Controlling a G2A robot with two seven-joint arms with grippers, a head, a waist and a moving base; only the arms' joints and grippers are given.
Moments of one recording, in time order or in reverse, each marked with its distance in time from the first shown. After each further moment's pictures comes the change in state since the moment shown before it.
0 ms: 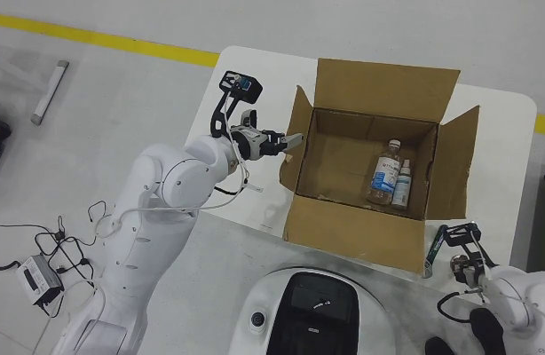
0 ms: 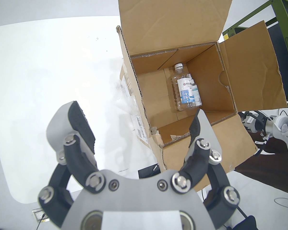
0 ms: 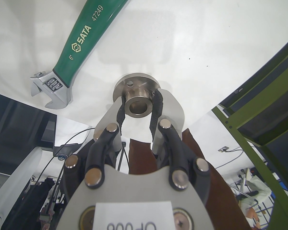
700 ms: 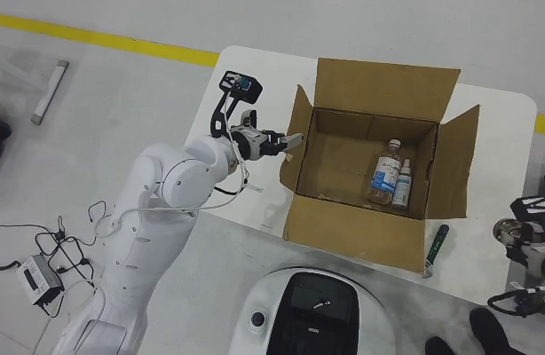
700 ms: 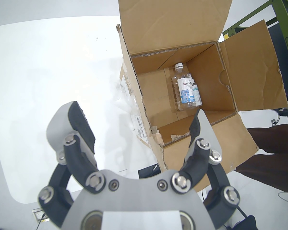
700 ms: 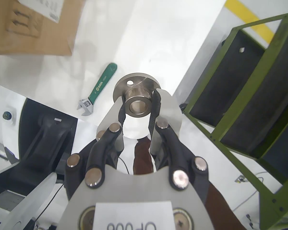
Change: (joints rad) left arm 0.000 0.000 0.000 0.000 0.000 0.000 0.000; right arm 0.002 0.019 0.374 -0.405 0.343 -0.014 0.090
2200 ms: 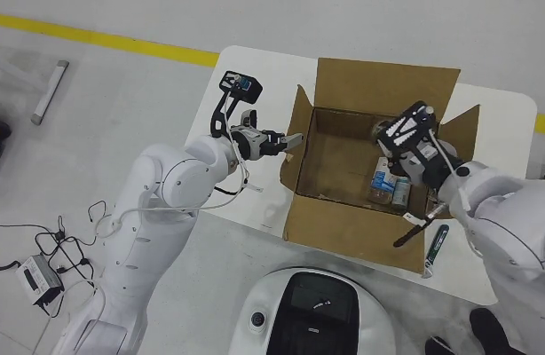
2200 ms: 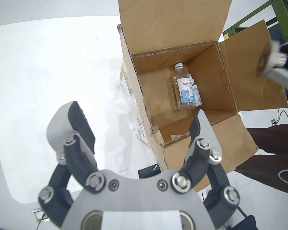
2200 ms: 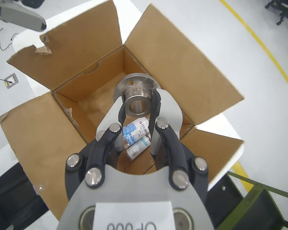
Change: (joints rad) left arm 0.000 0.000 0.000 0.000 0.000 0.000 0.000; right arm 0.679 0.054 -0.873 0.170 -0.095 0.083 -0.240
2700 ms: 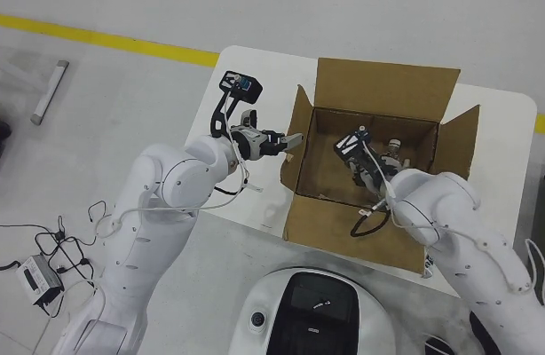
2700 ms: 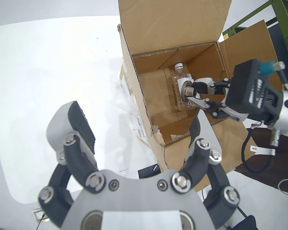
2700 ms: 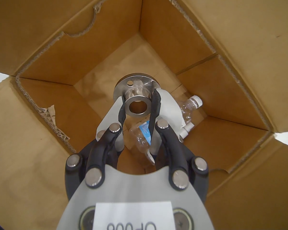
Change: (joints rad) left arm 0.000 0.000 0.000 0.000 0.000 0.000 0.000; right arm 0.095 -0.060 -0.272 0.322 -0.094 0.103 -0.025
